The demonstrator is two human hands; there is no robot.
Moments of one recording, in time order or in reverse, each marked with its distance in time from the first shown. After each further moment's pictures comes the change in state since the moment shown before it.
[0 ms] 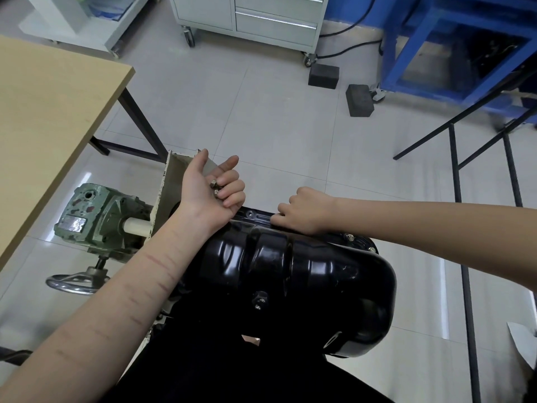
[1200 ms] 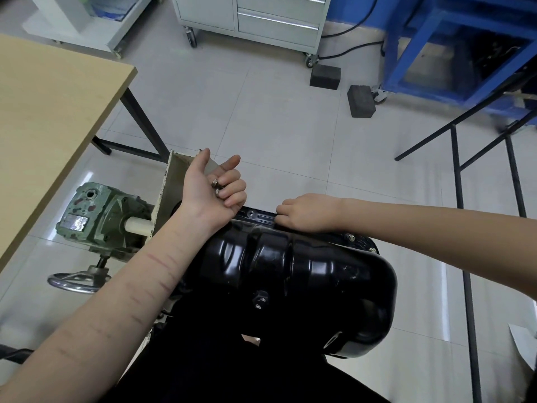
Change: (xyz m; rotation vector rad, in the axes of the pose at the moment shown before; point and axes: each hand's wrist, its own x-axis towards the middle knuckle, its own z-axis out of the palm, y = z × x) left_hand -0.002 0.000 0.001 0.007 -0.007 -0.002; right_hand -0.004 0.002 0.004 0.179 0.044 -0.063
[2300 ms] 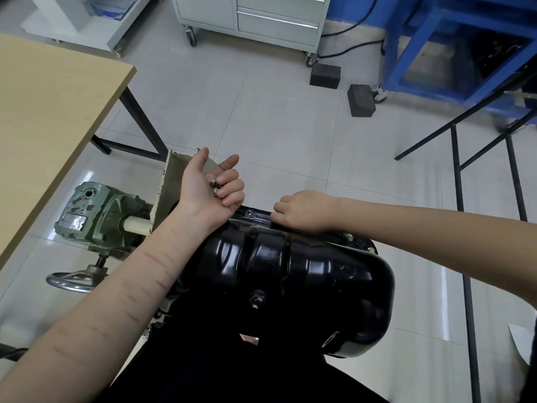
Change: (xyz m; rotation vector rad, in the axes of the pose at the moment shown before) left_hand 0.002 0.000 0.000 0.011 0.008 0.000; right_hand 0.003 0.001 0.003 -0.023 0.048 0.034
